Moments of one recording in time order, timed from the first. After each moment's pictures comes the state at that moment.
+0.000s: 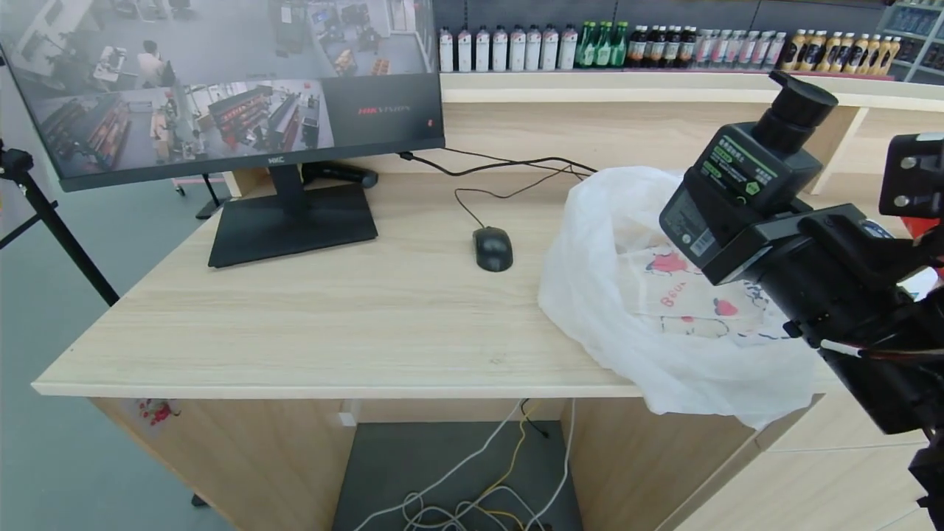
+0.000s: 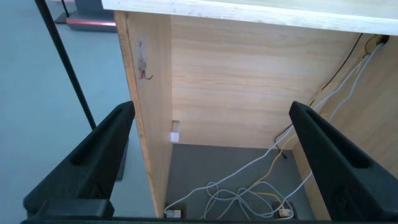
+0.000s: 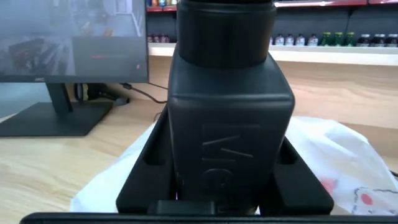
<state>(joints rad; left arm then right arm) 0.00 0.00 0.00 0.00 0.00 0.00 0.52 1.58 -0.52 -1.53 -0.16 -0.13</state>
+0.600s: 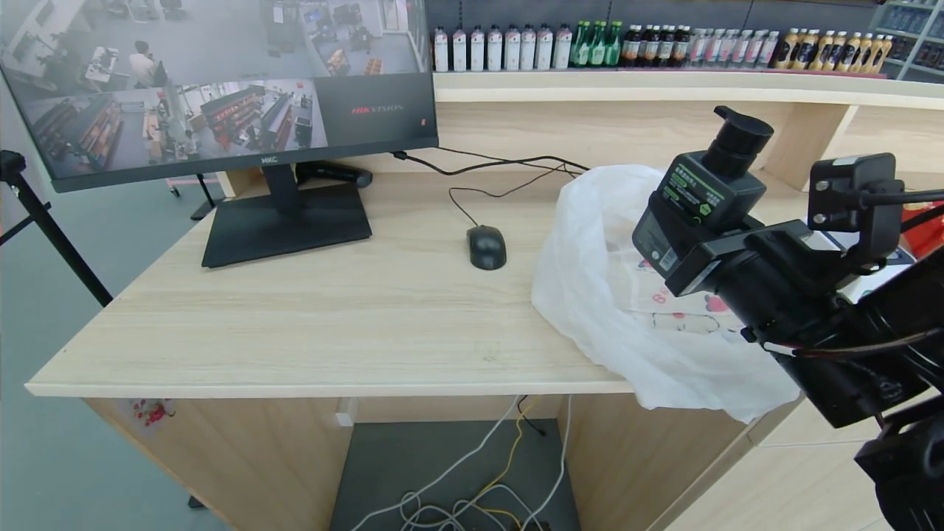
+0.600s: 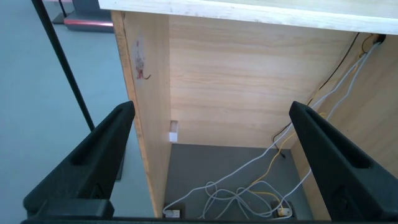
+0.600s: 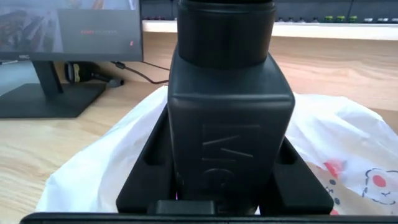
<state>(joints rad) 0.00 0.00 0.00 0.00 0.00 0.00 0.52 1.68 -0.55 -1.54 -0.16 -0.13</state>
